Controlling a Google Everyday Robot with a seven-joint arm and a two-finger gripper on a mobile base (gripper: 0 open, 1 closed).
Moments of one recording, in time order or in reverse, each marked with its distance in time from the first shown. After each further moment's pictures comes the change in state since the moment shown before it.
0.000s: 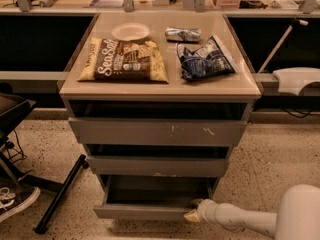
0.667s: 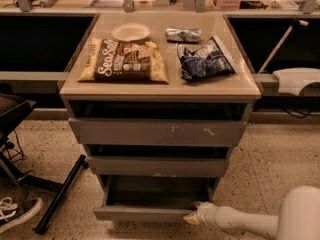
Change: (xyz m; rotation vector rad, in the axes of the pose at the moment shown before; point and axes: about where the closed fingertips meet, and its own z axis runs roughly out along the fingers) arm -0.001 0.011 -0.003 -0.005 -0.009 -0.007
